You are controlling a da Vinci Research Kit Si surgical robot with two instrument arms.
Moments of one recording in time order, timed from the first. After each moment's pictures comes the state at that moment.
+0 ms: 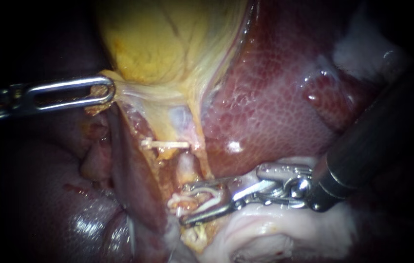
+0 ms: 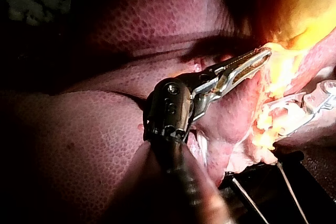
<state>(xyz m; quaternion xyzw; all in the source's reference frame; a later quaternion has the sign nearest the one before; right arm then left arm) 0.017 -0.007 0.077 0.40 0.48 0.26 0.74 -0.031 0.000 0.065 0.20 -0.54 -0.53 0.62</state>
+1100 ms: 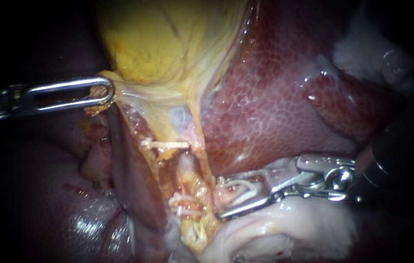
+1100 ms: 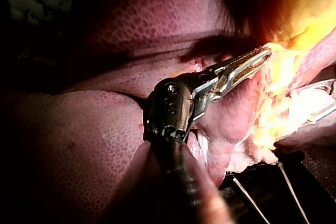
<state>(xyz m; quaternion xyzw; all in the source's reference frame) 0.010 -0.004 0.074 0.38 0.49 0.26 0.74 -0.031 0.000 0.065 0.20 -0.54 -0.53 0.62</state>
